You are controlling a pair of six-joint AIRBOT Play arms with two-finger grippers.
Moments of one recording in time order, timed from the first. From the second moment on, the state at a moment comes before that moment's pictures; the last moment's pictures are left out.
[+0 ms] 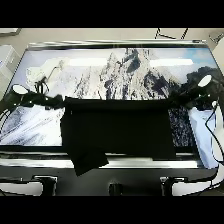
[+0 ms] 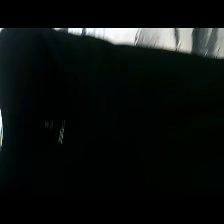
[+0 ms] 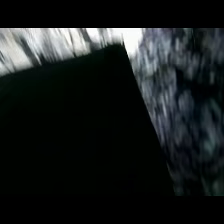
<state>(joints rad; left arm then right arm) 0.14 -1.58 1.23 0.88 -1.17 -1.30 -0.23 -1.64 1.43 -1.27 1.32 1.65</state>
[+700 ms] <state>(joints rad) 0.17 -1.57 1.11 1.02 -1.37 -1.35 -0.23 -1.63 1.32 -1.43 1.47 1.61</state>
